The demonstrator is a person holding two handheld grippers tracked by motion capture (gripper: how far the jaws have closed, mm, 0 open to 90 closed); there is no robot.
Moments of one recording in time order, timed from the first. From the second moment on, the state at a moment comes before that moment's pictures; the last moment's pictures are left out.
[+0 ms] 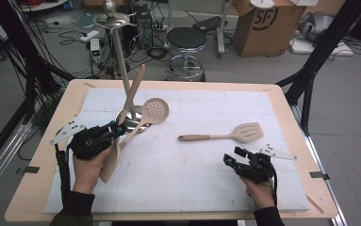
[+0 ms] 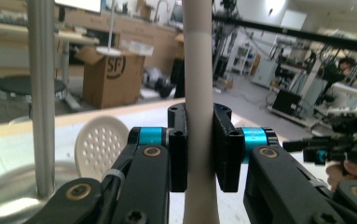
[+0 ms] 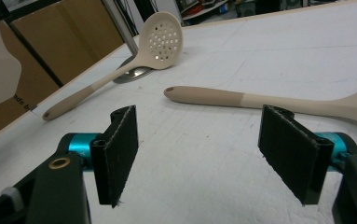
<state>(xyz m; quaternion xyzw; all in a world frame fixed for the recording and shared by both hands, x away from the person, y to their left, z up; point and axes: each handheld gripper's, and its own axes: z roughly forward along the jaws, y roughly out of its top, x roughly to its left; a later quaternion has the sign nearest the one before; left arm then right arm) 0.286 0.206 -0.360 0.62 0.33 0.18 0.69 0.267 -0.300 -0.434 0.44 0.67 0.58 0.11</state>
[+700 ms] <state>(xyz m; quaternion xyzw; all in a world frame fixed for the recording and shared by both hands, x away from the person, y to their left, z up) 0.290 0.213 -0.357 0.57 0.31 0.20 0.73 0.267 -0.302 -0.434 0.45 0.67 0.58 0.11</state>
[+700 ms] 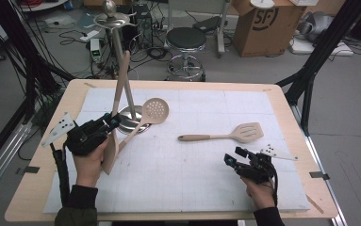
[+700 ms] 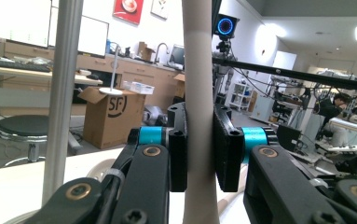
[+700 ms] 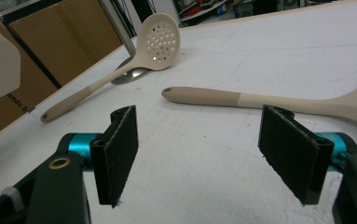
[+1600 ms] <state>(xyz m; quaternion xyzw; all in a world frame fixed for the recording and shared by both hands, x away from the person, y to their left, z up) 0.317 0.265 -0.339 0.49 0.31 0.20 0.79 0.267 -0.301 -0.435 0.45 0.67 0.58 0.11</state>
